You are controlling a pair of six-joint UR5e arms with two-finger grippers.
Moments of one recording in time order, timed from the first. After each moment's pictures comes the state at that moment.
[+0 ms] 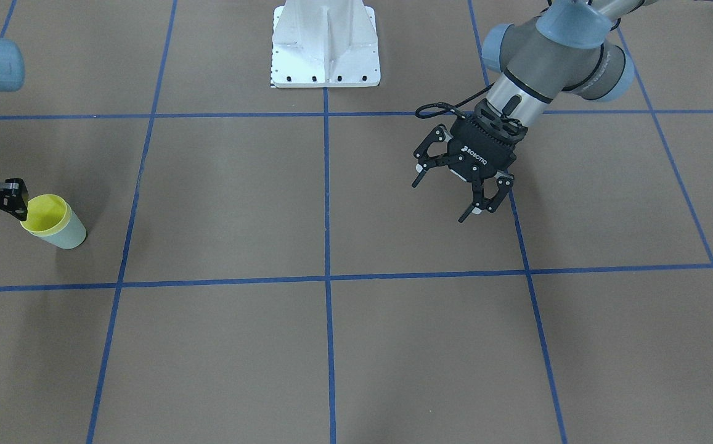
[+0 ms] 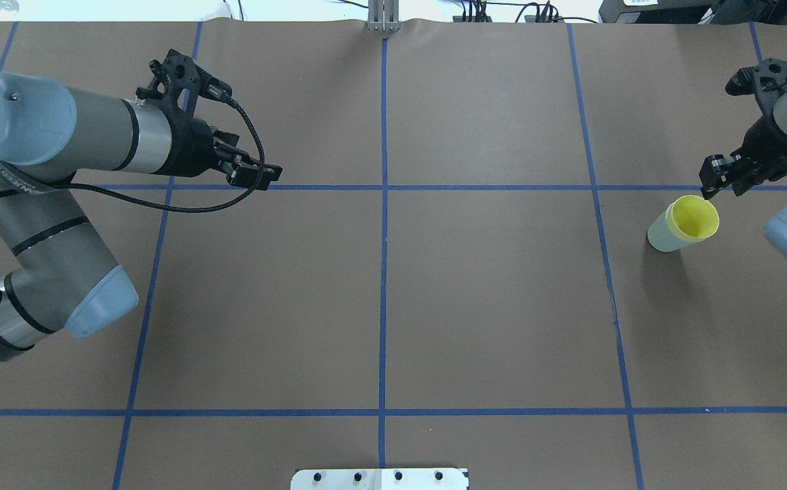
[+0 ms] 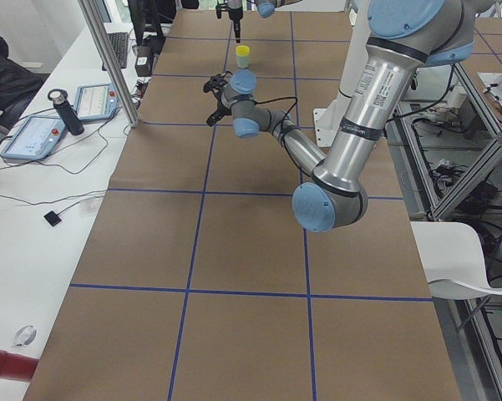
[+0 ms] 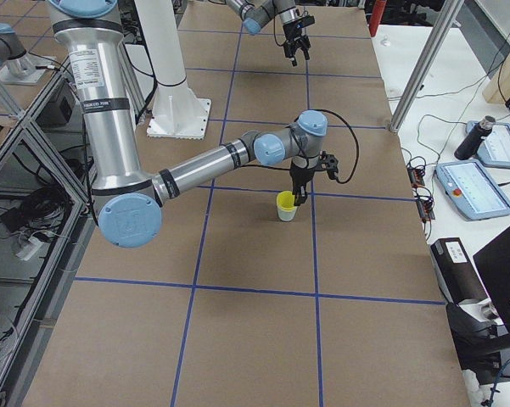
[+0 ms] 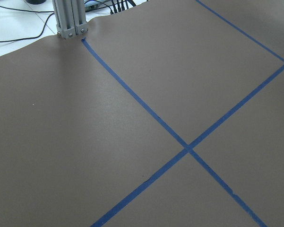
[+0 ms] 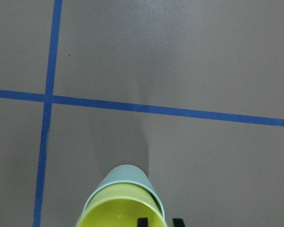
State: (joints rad) left arm -0.76 -1.99 -1.77 -2.24 -1.91 -0.59; right arm 1.09 -1.40 1.81 -1.63 2.19 0.49
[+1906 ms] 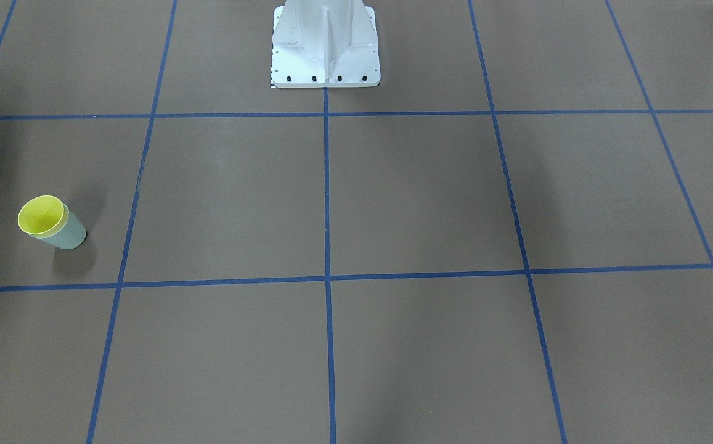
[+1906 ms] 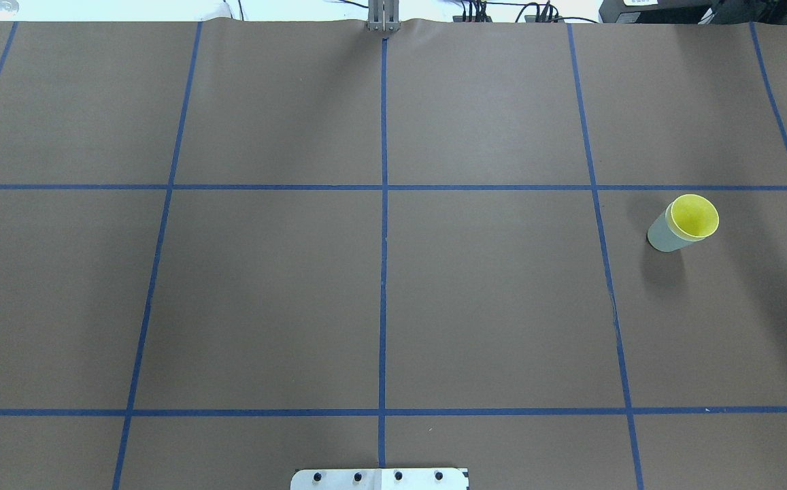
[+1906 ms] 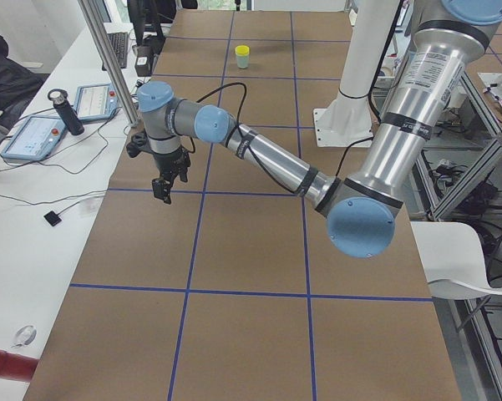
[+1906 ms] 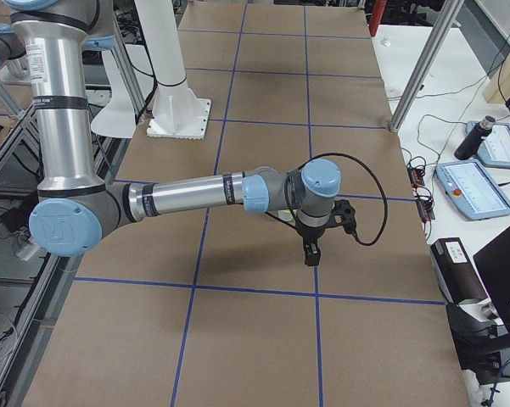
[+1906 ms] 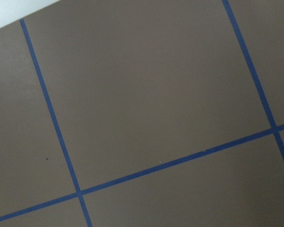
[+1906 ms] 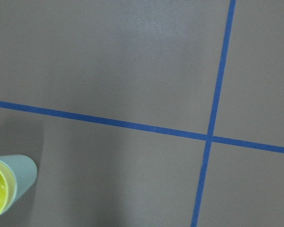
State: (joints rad) left arm -1.43 -1.91 -1.71 -1.27 -2.29 0.08; right arm 1.52 -1.51 1.67 -1.62 2.33 -0.05
